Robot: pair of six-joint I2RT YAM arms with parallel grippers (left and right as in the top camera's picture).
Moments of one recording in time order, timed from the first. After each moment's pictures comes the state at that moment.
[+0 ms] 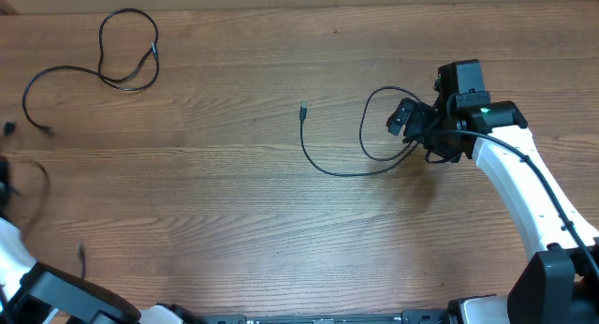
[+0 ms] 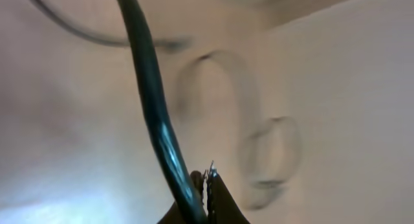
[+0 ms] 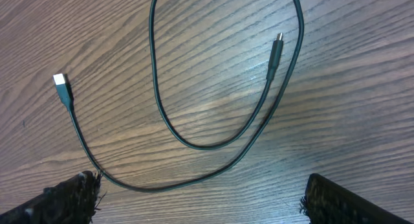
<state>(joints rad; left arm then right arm) 0.98 1.56 1.17 -0.22 0.45 -0.75 0.12 1.58 1.20 -0.80 -0.15 0.54</state>
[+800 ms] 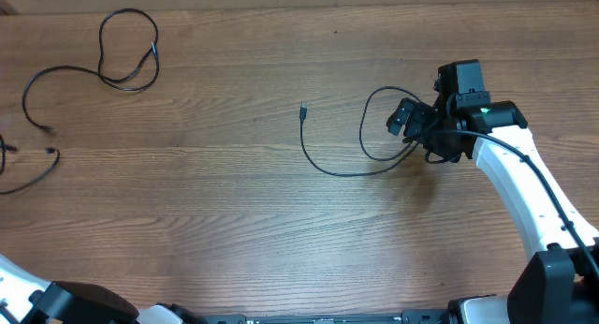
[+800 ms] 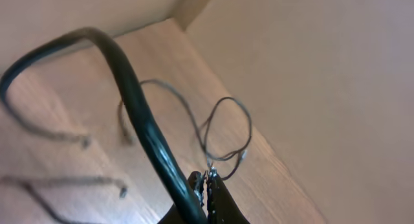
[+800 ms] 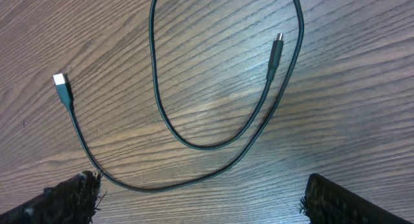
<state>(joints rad) 0.98 1.58 1.66 -0.70 0.59 -0.34 0.12 1.58 1.20 -0.80 -0.15 0.54</state>
